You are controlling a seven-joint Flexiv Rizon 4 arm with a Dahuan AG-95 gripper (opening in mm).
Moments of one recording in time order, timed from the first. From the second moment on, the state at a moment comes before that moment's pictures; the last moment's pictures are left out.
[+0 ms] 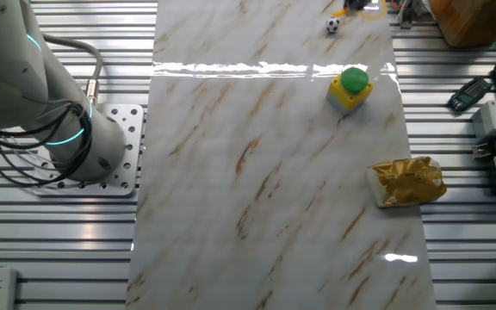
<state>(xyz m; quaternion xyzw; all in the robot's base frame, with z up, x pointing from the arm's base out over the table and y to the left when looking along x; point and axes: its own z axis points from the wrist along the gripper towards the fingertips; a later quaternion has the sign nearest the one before) 0.547 0.254 0.192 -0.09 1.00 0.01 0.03</state>
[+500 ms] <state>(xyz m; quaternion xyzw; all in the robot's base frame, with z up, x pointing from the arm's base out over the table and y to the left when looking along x) 0.520 0.299 0.174 -0.07 1.00 0.01 0.04</state>
